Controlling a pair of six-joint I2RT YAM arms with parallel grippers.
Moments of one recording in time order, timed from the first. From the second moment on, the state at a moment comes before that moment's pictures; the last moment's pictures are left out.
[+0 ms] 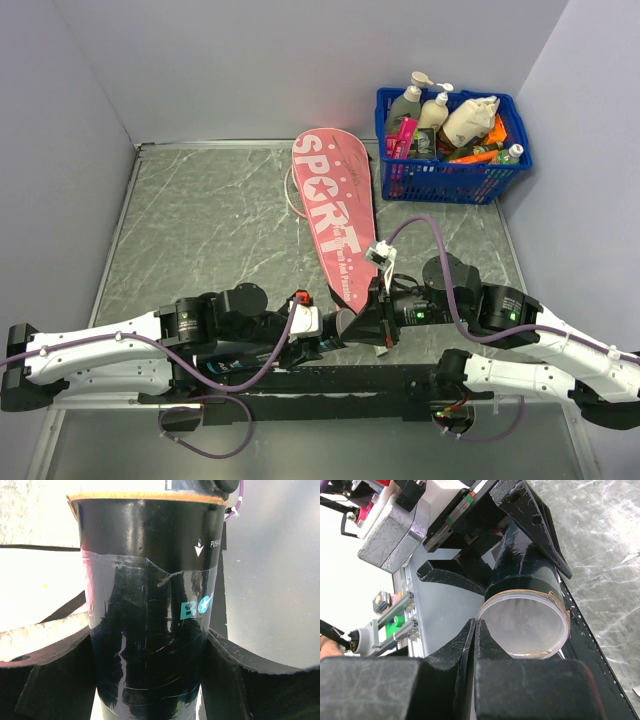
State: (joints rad) left arm -1.31 0.87 0.77 -0.30 0.19 0.09; right arm 1.15 0.75 1.03 -0.65 -0.34 0.62
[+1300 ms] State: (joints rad) left arm -1.31 0.86 0.77 -0.32 0.19 0.09; right arm 1.18 0.78 1.01 -0.56 -0.34 0.64
